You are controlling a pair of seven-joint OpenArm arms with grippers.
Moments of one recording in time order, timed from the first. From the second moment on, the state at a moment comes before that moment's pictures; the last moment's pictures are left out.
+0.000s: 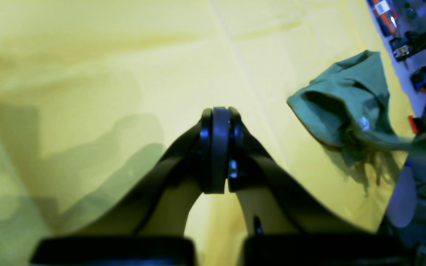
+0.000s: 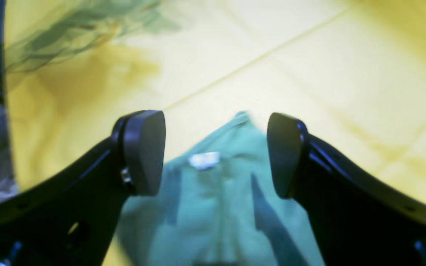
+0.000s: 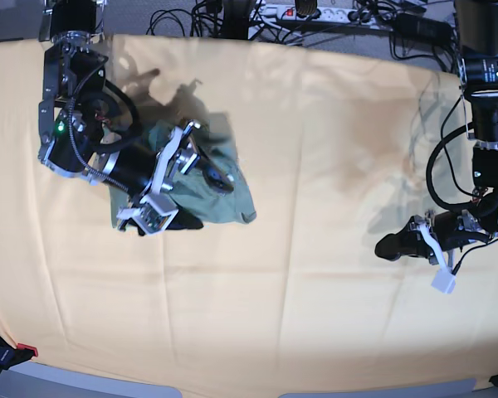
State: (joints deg) left arm -27.2 -33.5 1.2 58.5 -73.2 -42.8 64.0; right arm 1.0 12.7 -0.2 114.0 37.8 41.7 -53.5
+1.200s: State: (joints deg) left arm -29.2 -30.5 32.9 95.6 -75.0 -43.9 67.4; right arm 17.5 30.5 1.1 87.8 35.8 41.8 -54.2
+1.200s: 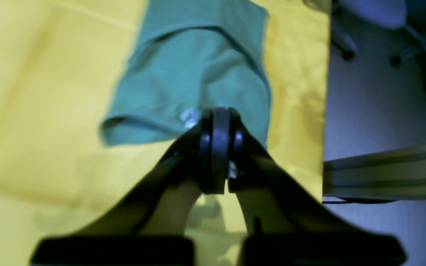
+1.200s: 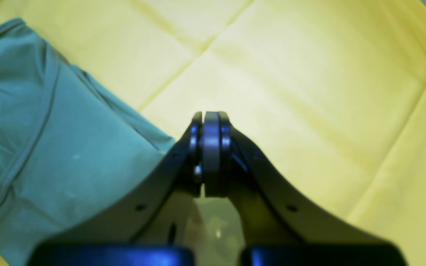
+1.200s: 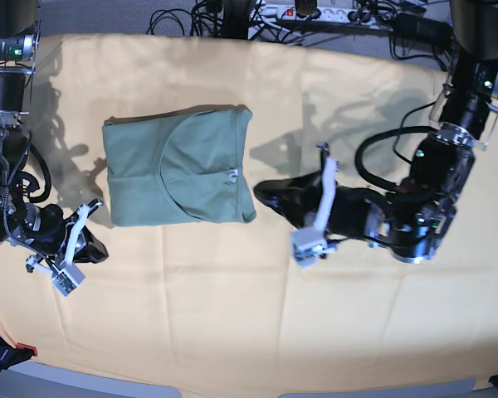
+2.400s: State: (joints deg) left arm -10.6 -12.3 37.9 95.4 -51.8 -43.8 61.9; right arm 18.0 30.3 -9.7 86.1 23.8 42.0 -48.1
